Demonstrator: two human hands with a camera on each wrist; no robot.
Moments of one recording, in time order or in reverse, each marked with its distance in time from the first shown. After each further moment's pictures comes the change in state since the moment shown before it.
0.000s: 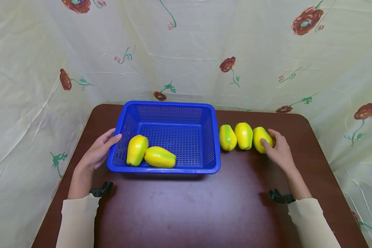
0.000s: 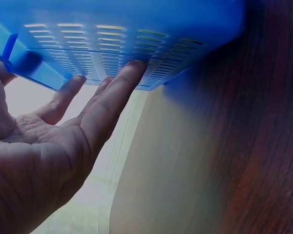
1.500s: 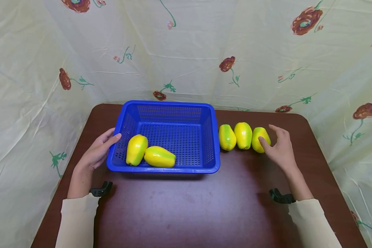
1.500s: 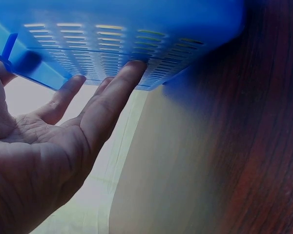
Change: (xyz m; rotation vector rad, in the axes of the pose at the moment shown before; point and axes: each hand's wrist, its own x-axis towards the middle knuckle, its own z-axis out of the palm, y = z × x) left_hand 0.000 0.000 0.000 0.010 0.006 -0.007; right_hand -0.005 -0.020 -0.007 -0.054 0.119 -0.144
